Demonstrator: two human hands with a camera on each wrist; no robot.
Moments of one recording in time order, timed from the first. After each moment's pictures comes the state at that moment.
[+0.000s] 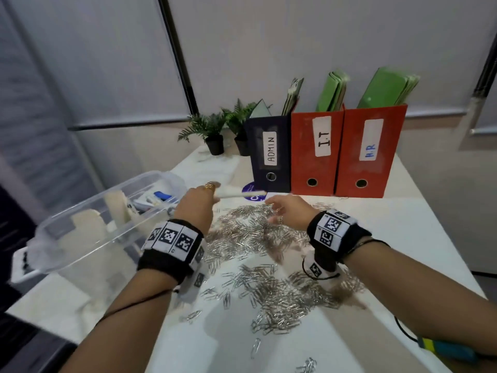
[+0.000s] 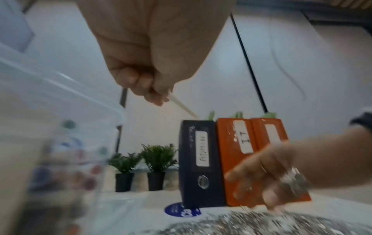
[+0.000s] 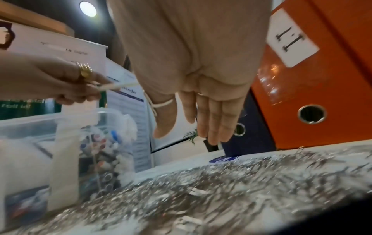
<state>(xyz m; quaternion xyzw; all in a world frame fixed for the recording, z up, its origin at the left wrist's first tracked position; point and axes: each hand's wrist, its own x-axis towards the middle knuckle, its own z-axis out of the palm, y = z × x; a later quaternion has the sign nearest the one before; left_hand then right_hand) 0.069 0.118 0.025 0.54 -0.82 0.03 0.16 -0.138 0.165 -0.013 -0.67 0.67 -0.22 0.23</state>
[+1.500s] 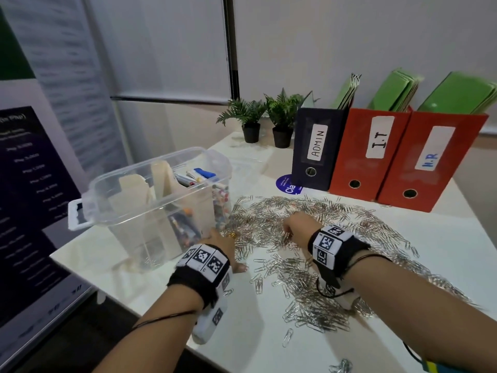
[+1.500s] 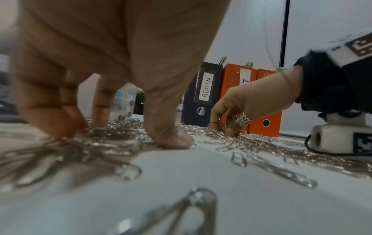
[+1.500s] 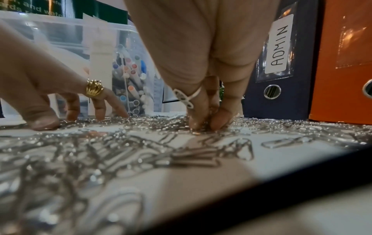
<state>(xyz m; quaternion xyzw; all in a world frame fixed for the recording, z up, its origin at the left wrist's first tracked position) 0.126 0.148 -0.065 0.64 -0.75 -0.06 -0.17 -0.070 0.134 -0.056 -0.72 0.68 0.07 0.09</state>
